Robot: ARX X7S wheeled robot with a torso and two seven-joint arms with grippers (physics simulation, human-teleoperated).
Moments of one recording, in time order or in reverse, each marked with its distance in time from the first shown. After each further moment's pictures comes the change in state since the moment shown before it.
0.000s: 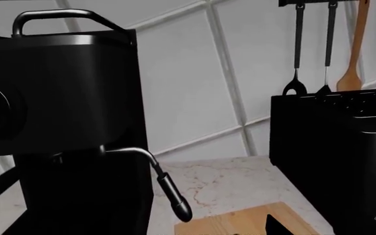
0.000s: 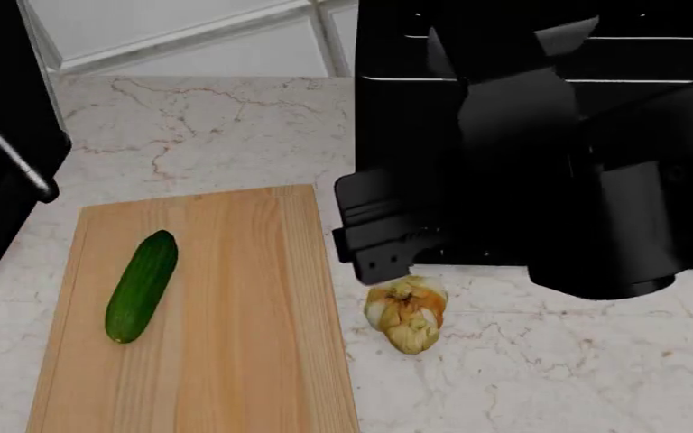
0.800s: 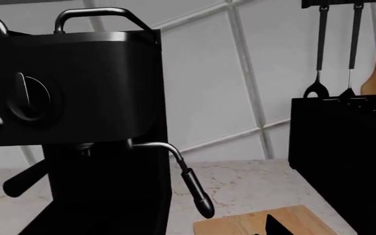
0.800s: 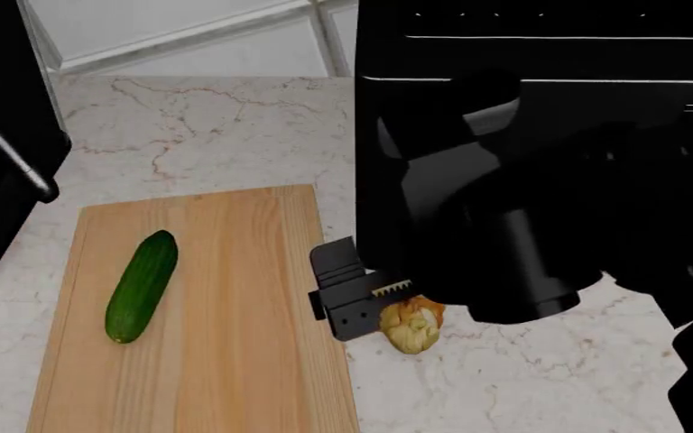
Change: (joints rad) left arm 0.162 -0.098 -0.038 0.016 0.094 0.131 0.015; right arm -0.068 -0.107 -0.117 0.124 -0.175 -0.011 -0.159
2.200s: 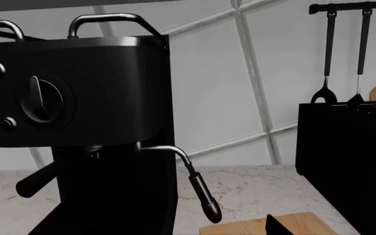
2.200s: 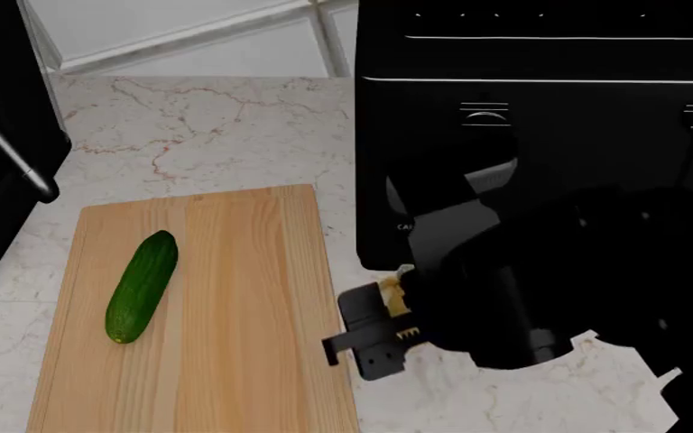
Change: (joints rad) left arm 0.049 -0.010 -0.019 -0.003 0.042 0.033 -0.004; right arm -0.092 0.020 -0.054 -0.012 -0.075 -0.055 -0.080
